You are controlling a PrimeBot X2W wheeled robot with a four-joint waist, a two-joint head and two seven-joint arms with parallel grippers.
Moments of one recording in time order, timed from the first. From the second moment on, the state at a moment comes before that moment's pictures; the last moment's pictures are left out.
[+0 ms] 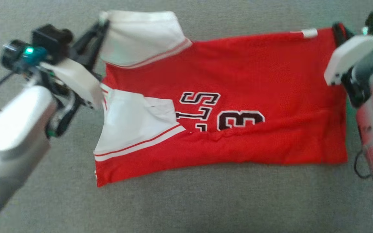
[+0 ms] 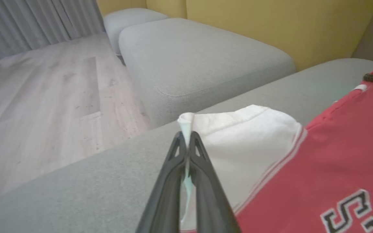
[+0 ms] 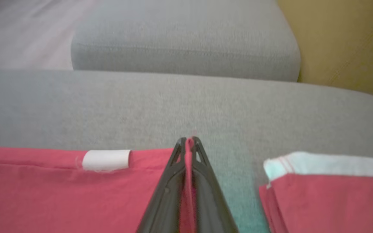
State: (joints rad) left arm -0.92 0.56 -0.94 0.32 -0.79 0.06 0.03; right arm -0.87 -0.23 0.07 0.90 0.12 0.13 0.14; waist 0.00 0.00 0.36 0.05
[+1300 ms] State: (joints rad) left arm -0.87 0.51 -1.07 0.61 -0.74 -0.11 0.01; right arm -0.82 -0.46 0.58 0.83 0.65 0.13 0.21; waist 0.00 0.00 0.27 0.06
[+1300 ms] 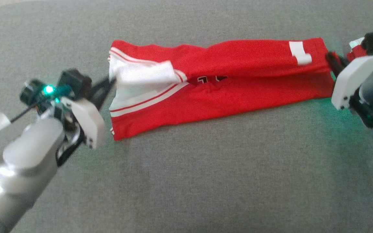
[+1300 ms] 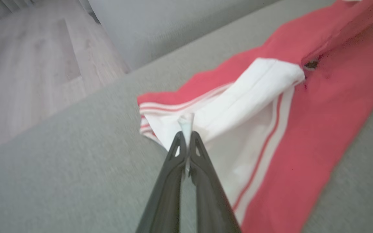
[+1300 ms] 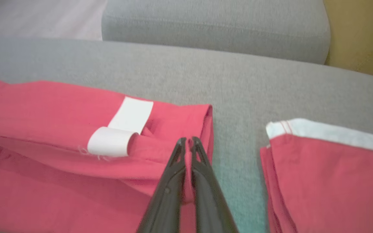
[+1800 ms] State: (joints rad) left arm -0.78 0.64 -1.12 0.32 -0.83 -0.06 0.26; right arm -0.80 -0.57 0.77 0.76 0.73 0.13 0.32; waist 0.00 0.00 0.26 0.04
